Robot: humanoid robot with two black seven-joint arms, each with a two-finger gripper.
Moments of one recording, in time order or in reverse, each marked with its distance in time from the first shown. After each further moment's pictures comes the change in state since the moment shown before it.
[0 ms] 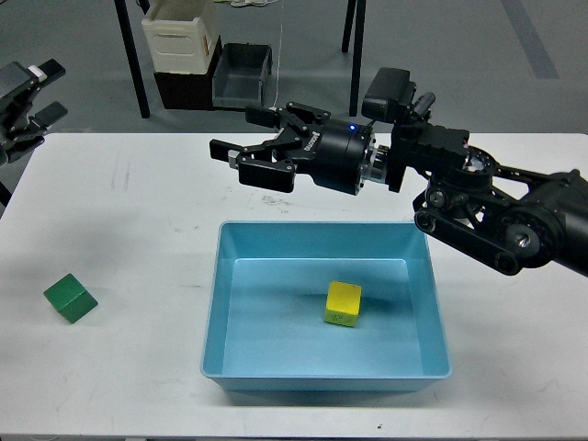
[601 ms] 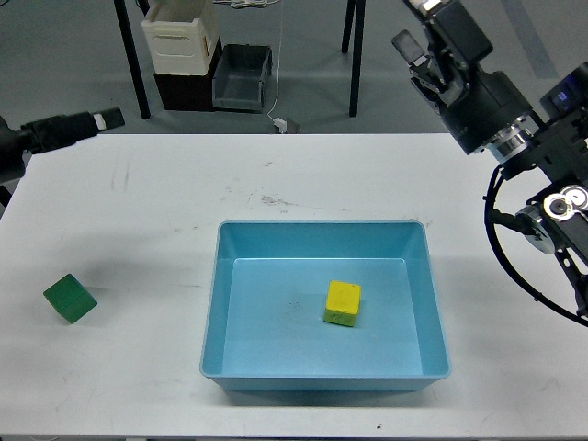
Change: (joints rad) left arm -0.041 0.134 0.113 -0.326 0.414 -0.024 0.000; right arm -0.515 -0.083 0.790 0.358 0.467 0.268 -0.174
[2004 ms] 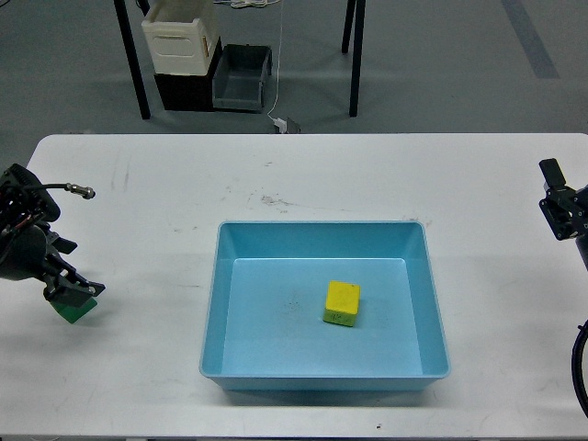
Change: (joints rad) left arm -0.380 0.027 0.779 0.057 0.584 -0.038 0.000; right arm -0.544 -0.003 0.358 0.117 0.121 0.098 0.038
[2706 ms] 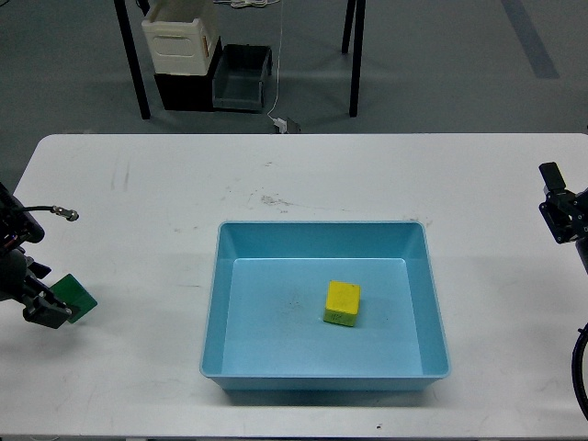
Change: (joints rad) left arm 0.036 -0.010 0.027 0.047 -0.035 0.000 0.000; right arm -0.008 0.000 0.000 0.000 0.000 -0.001 0.000
